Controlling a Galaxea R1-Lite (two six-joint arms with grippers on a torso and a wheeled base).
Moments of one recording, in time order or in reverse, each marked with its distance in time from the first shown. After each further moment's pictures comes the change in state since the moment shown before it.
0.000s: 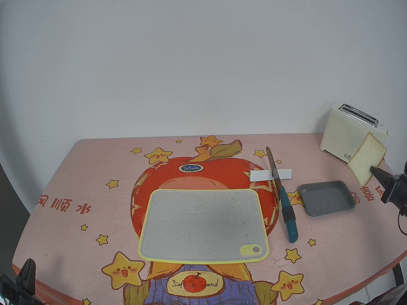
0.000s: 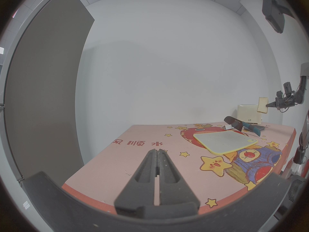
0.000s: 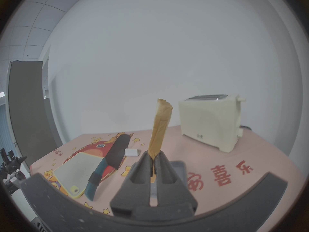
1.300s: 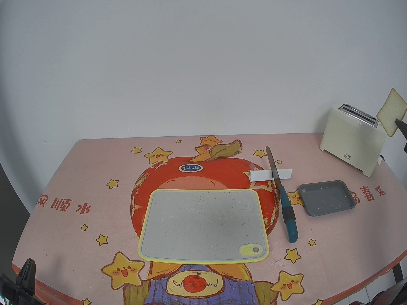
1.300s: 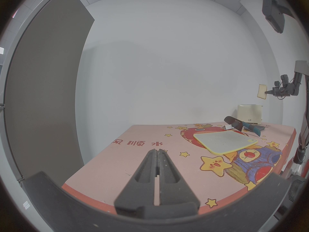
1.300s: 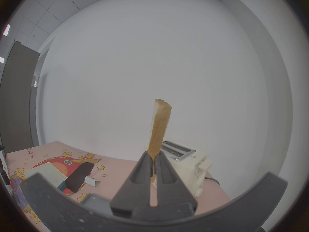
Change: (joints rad) left arm 0.000 0.000 0.000 0.000 0.000 0.000; right arm -0.299 0.147 -0.341 0.009 0.223 -0.108
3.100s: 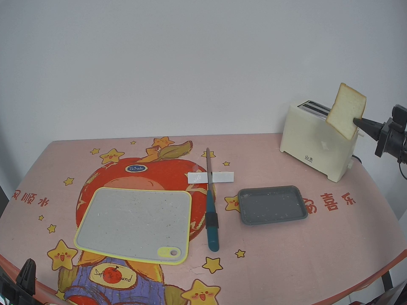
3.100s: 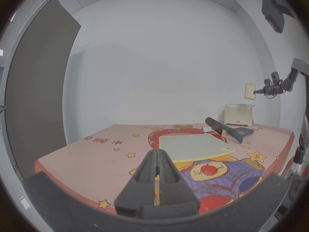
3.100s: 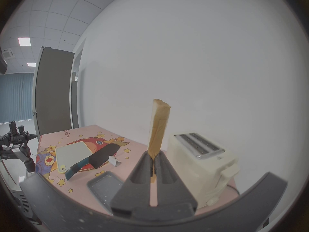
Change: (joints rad) left arm -0.001 0.000 0.000 0.000 -0.002 0.000; right arm 0.394 0.059 -0.176 0.233 0.032 -0.132
